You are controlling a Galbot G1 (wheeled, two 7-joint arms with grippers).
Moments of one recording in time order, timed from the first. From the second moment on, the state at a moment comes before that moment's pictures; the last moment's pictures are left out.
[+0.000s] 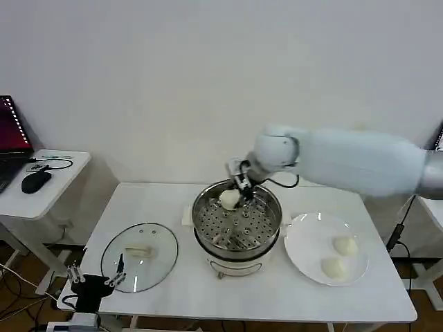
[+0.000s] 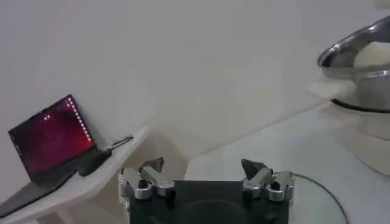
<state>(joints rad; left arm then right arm) 1.75 -1.34 -0.70 -2.24 0.19 0.22 -0.09 0.68 1.12 -1.43 1.49 0.53 -0.49 -0.80</state>
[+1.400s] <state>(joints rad) 1.74 -1.35 -0.69 -2.25 0.19 0.22 -0.09 0.62 1.24 -1.44 1.38 0.56 -0.55 -0.77</state>
